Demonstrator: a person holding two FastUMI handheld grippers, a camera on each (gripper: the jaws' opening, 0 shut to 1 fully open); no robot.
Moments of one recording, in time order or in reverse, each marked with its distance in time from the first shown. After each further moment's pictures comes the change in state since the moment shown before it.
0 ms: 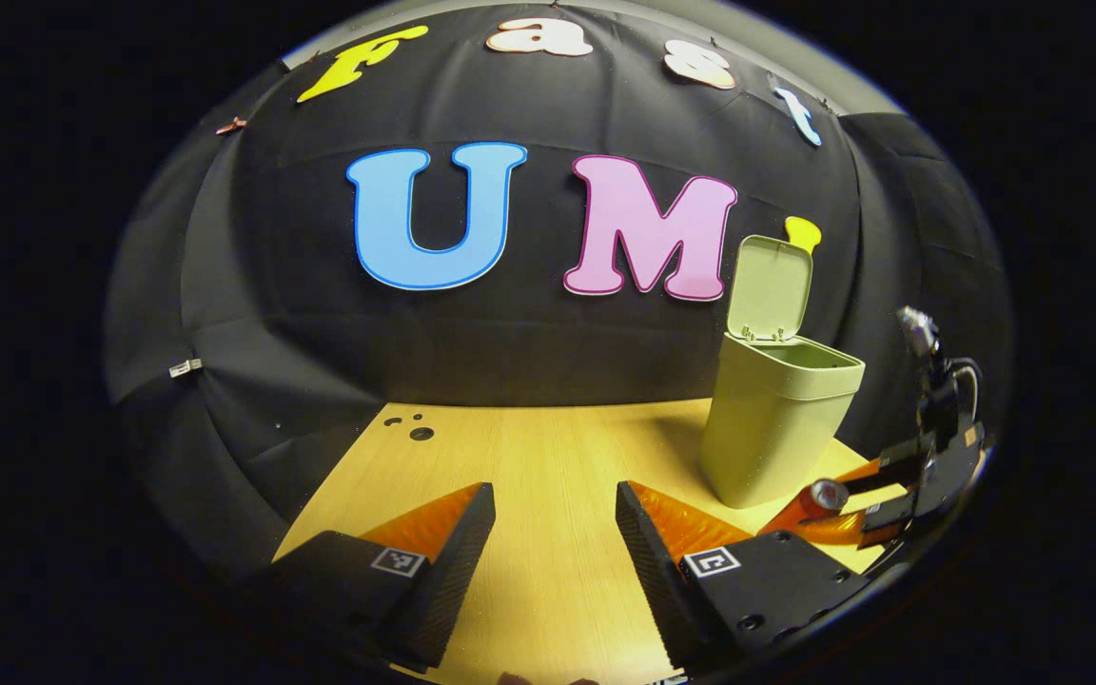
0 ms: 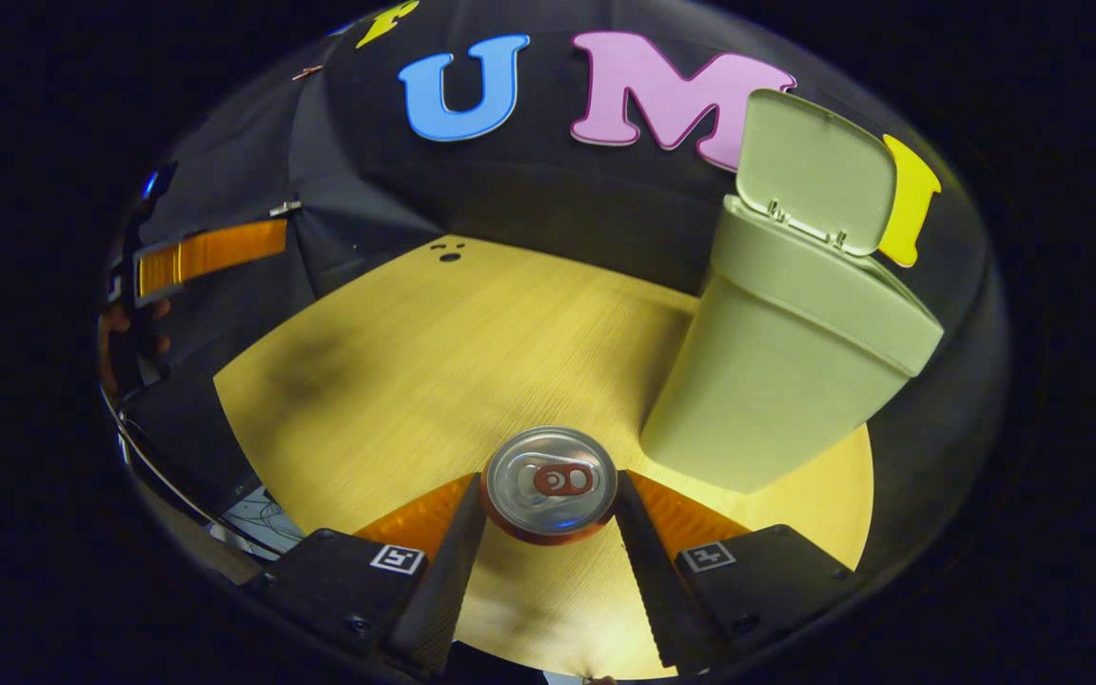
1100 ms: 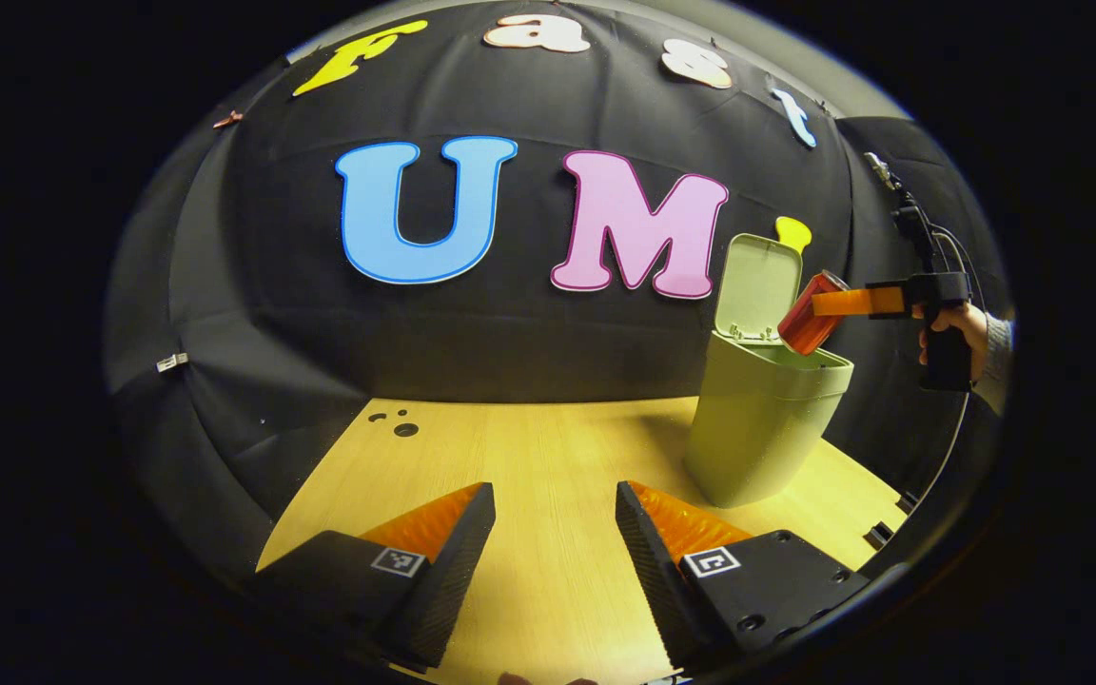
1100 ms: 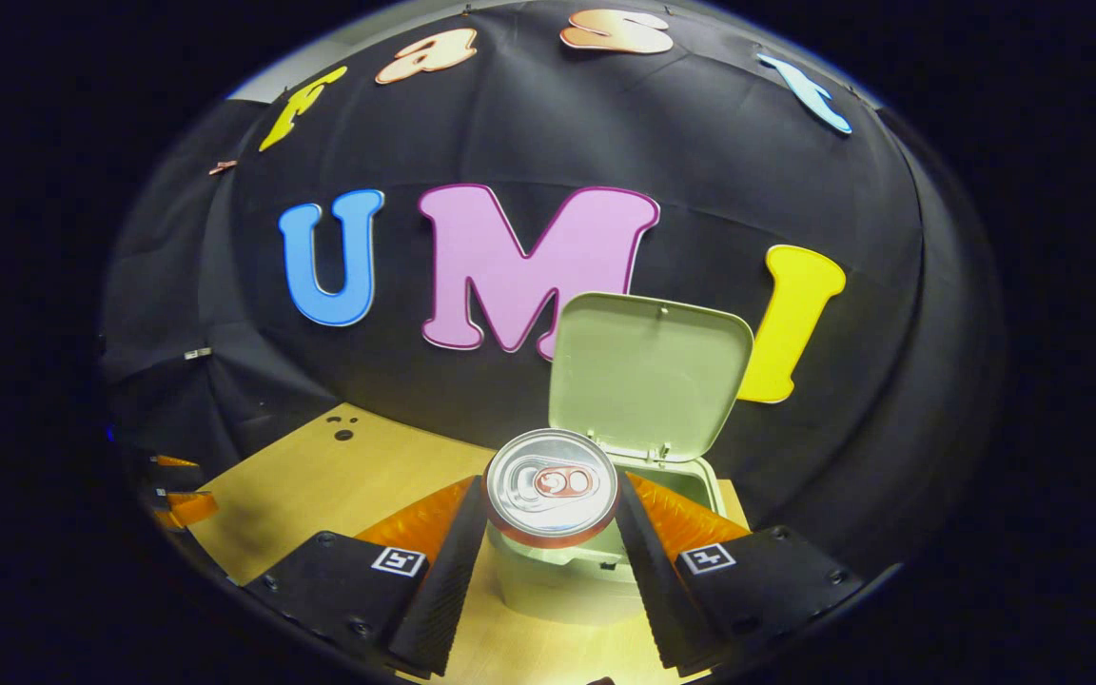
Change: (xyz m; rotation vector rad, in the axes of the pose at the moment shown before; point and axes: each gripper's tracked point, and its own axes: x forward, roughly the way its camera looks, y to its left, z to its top) left arm 0.007 -0.006 -0.005 -0.013 0.014 -0.040; right arm -0.054 -0.161 0.204 0.096 -0.369 -0.283
